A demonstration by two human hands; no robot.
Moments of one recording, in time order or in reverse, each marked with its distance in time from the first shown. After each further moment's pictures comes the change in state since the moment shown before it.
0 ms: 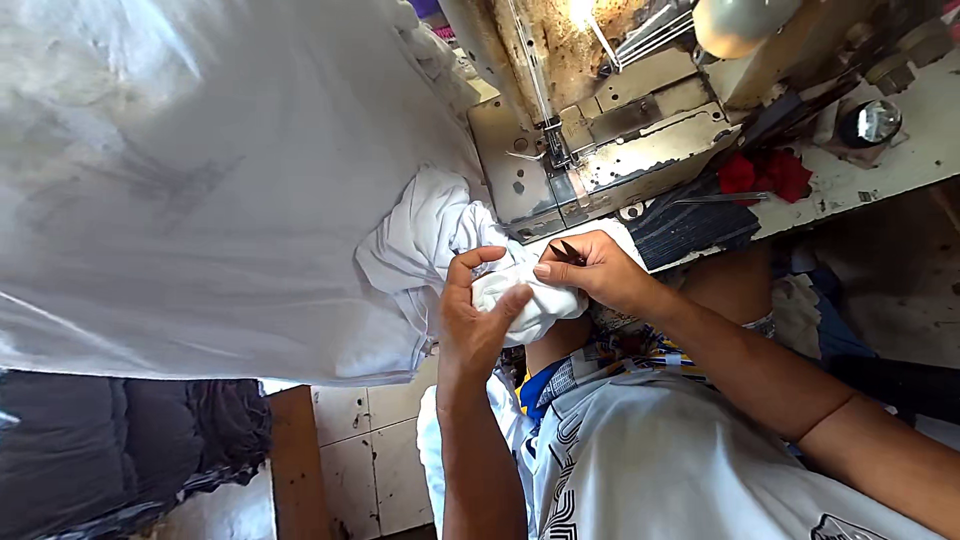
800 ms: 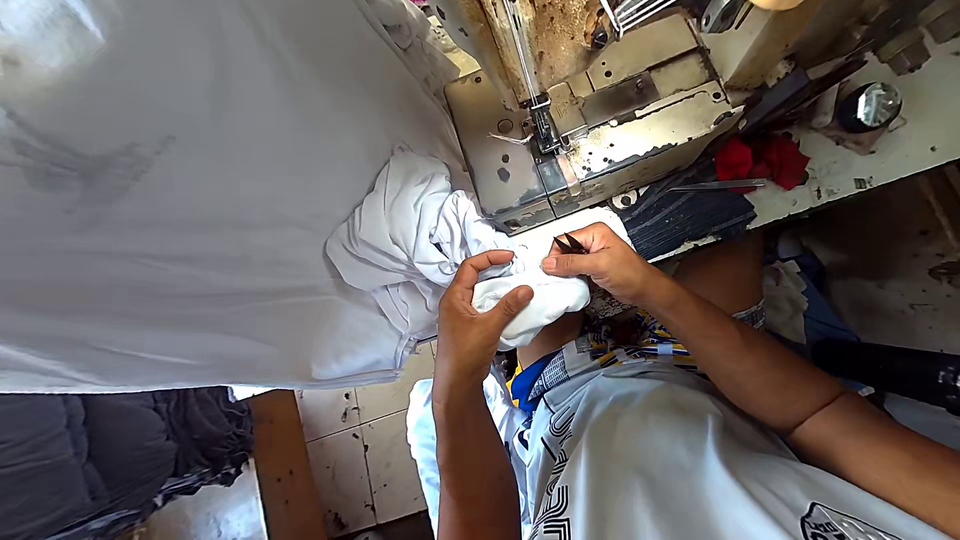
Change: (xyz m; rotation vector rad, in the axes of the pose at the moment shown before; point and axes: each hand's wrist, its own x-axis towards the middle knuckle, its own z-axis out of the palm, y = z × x) left_hand -0.002 -0.021 0.005 -0.114 -0.081 -0.189; right_hand -0.009 0.024 -0.017 0.151 0.030 0.131
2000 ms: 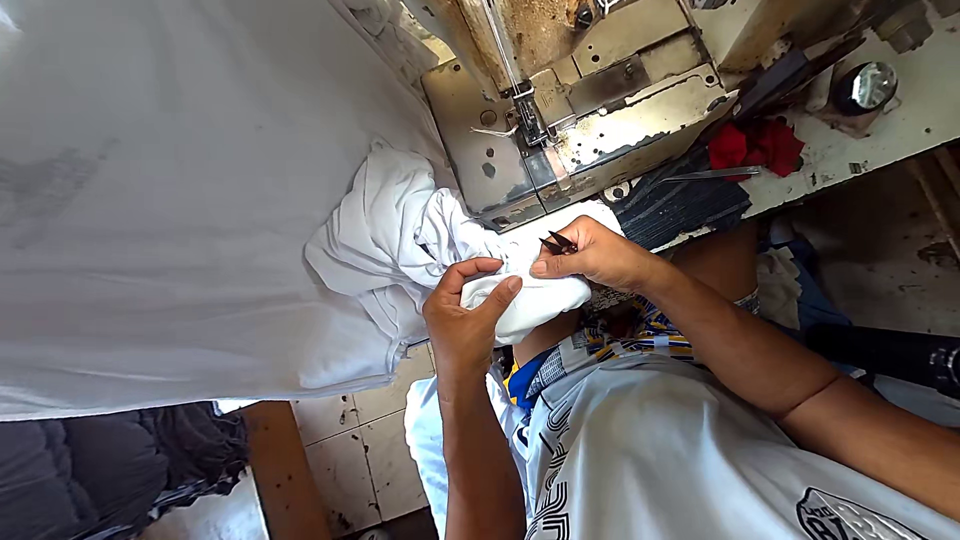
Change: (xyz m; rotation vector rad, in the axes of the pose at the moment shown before) left_hand 0.006 -0.015 0.007 0.085 0.192 0.090; right_hand 0.013 -0.004 -0.010 -0.007 -0.128 0.132
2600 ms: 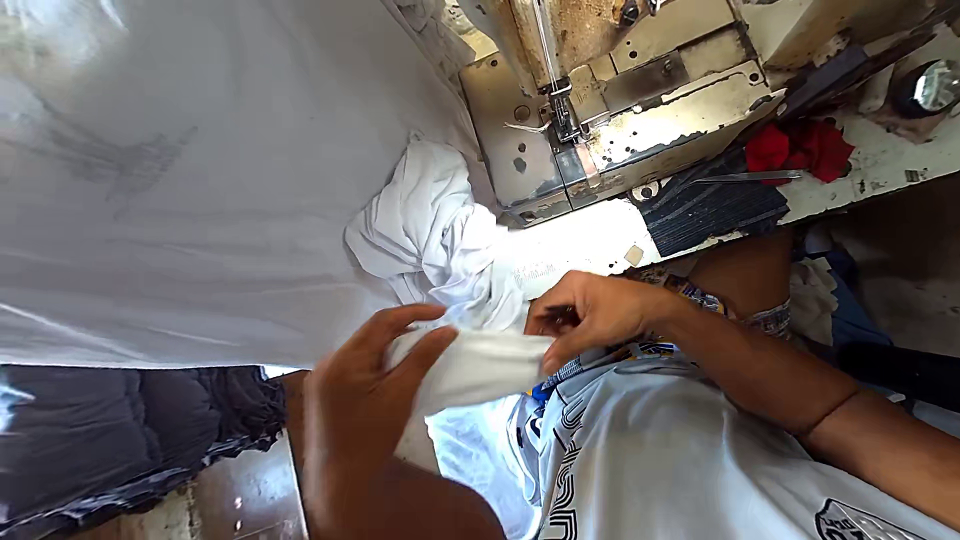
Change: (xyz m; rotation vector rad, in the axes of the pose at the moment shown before) left_hand -0.037 0.064 -0.109 0.530 -0.115 0.173; right_hand -0.006 0.004 0.046 -0.066 -0.441 -0.100
